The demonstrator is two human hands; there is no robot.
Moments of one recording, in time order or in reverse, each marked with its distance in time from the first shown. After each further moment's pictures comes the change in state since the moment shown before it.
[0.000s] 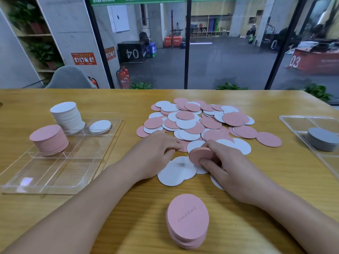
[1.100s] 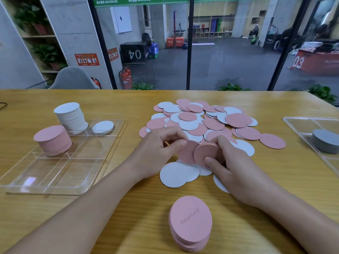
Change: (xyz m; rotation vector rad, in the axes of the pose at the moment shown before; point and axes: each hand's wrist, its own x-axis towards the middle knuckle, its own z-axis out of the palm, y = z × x) left_hand -0.004 0.014 -0.009 -0.659 0.188 -0.051; right_hand 0.000 0.003 0.003 0.058 0.062 0.035
